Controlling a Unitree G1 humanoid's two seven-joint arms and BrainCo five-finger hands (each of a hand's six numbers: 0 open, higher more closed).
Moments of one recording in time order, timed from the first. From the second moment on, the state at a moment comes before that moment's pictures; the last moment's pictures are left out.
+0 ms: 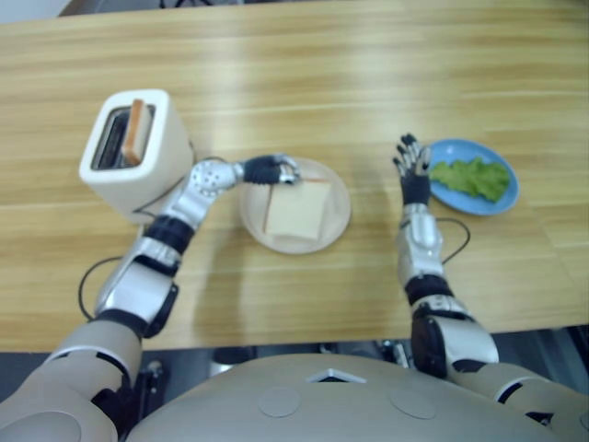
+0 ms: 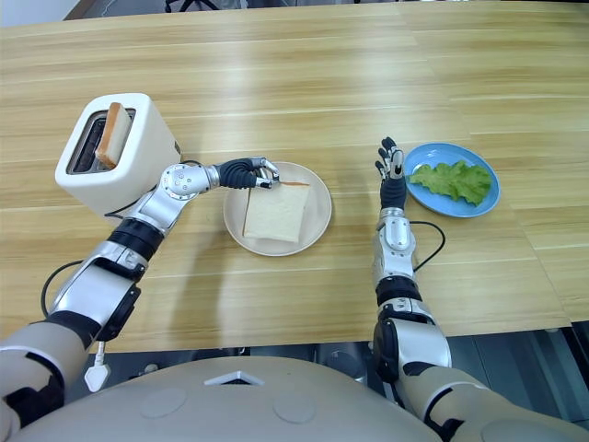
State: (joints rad) left arm -0.68 0.31 -0.39 0.78 0.20 -0.42 -0.63; right arm -0.36 -0.12 -0.24 0.86 0.13 -0.60 0.06
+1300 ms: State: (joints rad) left arm -0.63 0.56 -0.48 0.42 0.78 -0.47 0.02; right arm -0.26 -0.13 -0.18 0.62 0.08 -0.57 0.06
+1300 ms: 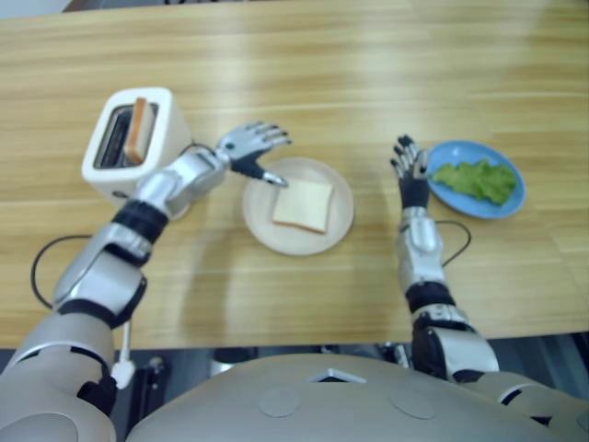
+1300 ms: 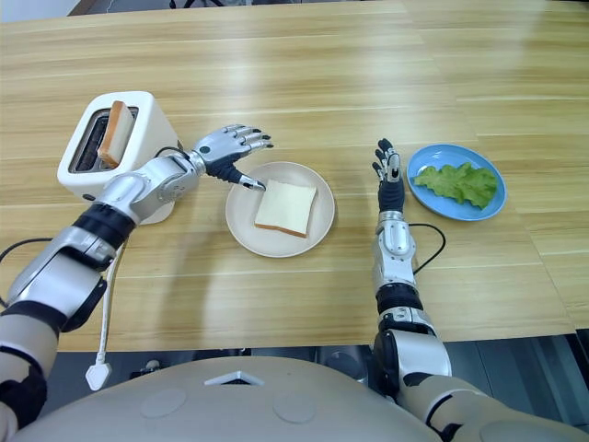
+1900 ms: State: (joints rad) left arm -0.09 0.18 -0.05 -0.02 -0.08 -0.26 -0.08; right arm -0.52 -0.93 0.01 0.76 -0.72 -0.38 -0.21
